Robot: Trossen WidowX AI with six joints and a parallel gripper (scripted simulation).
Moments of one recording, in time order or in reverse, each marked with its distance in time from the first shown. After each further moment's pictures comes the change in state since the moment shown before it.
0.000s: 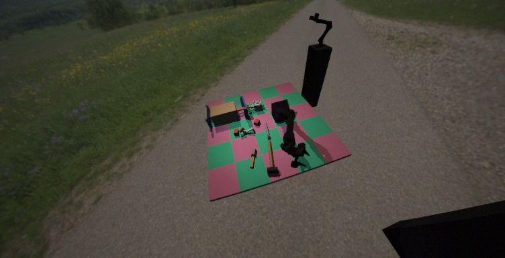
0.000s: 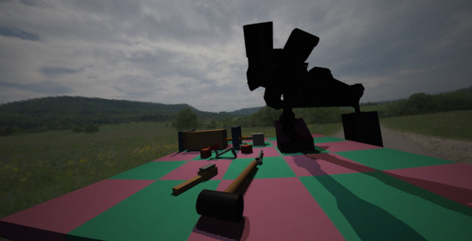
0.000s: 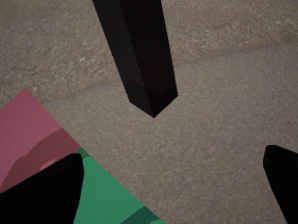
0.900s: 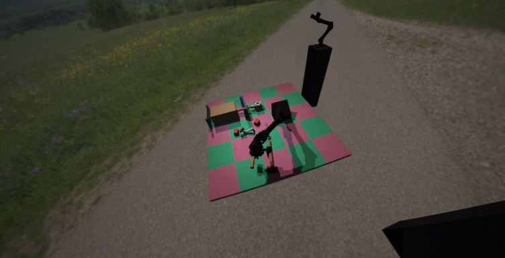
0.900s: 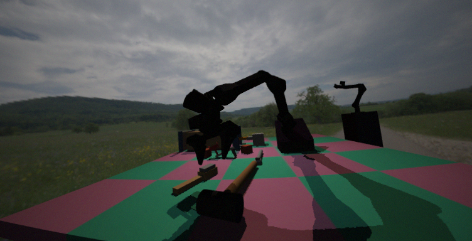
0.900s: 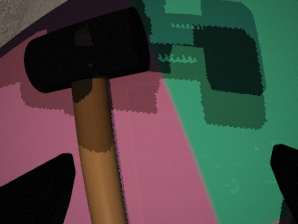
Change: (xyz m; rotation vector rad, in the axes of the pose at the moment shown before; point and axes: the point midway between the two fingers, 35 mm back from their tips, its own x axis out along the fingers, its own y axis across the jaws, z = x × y) arm -0.221 -0.078 -0.251 0.860 0.349 -0.701
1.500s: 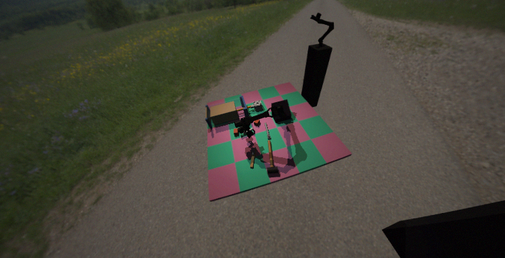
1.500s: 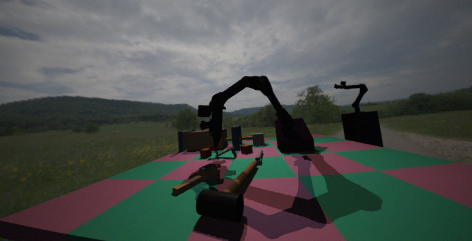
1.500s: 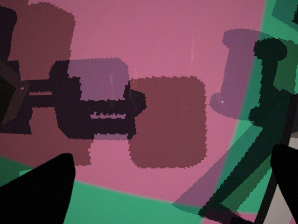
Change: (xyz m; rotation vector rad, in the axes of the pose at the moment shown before) arm -0.132 -0.156 -0.210 0.913 0.150 -0.427
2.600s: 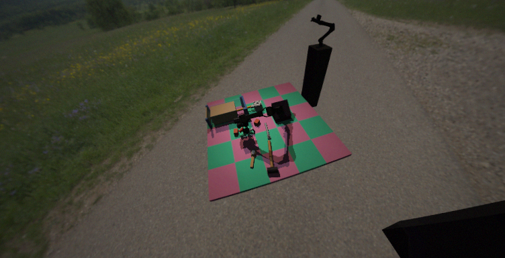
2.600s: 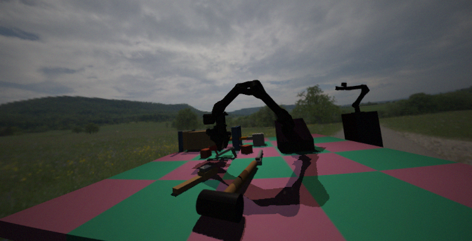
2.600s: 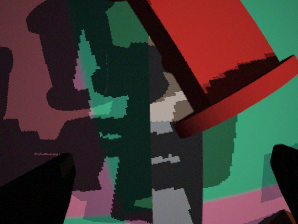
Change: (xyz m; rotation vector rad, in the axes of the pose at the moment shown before) arm 0.027 -0.088 -0.031 0.375 0.085 -0.096
